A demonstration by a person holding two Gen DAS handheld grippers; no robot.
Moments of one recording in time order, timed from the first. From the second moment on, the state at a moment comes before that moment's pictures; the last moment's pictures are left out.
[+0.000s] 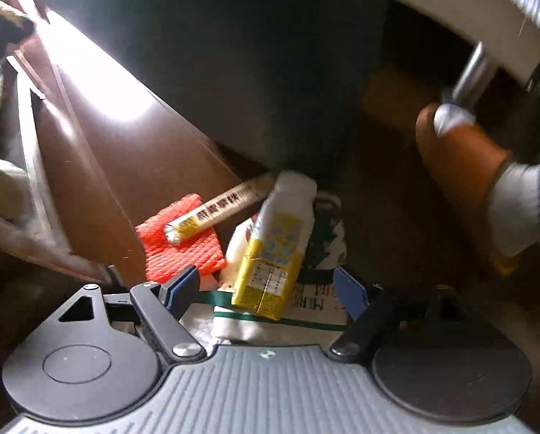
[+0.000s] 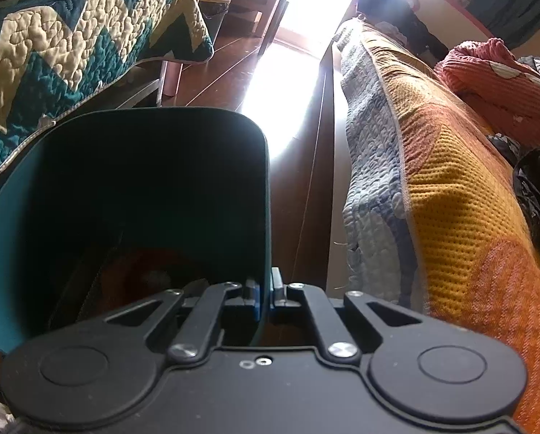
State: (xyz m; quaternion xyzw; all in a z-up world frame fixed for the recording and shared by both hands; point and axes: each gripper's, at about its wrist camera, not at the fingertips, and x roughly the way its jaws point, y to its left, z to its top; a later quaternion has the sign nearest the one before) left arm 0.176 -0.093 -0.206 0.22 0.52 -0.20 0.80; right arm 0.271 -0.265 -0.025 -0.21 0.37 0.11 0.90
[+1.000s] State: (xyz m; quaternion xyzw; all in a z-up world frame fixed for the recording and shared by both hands) left arm 0.148 -0.050 -0.162 0.22 0.54 -0.16 0.80; right arm 0.265 -0.249 -0.021 -0.22 0.35 0.12 0.90
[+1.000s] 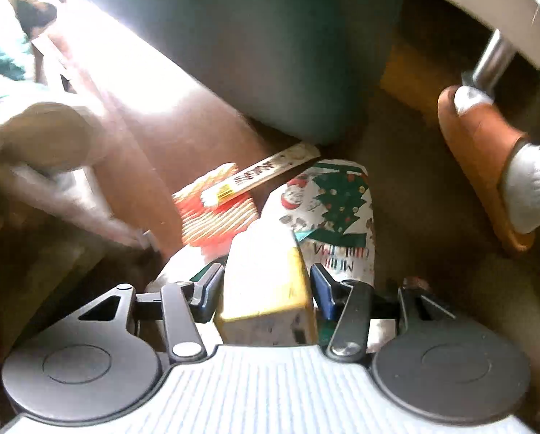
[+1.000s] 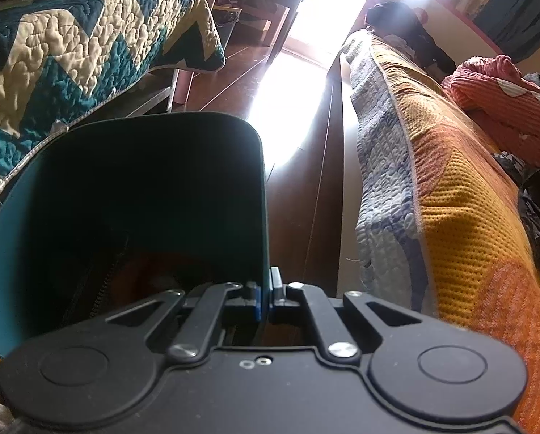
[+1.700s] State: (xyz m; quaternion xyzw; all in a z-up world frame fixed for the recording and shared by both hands) left arm 0.143 -0.041 0.036 0.09 0.38 -0.16 0.91; right arm 0.237 -0.222 -0.018 -0.28 0.32 0.15 0.89
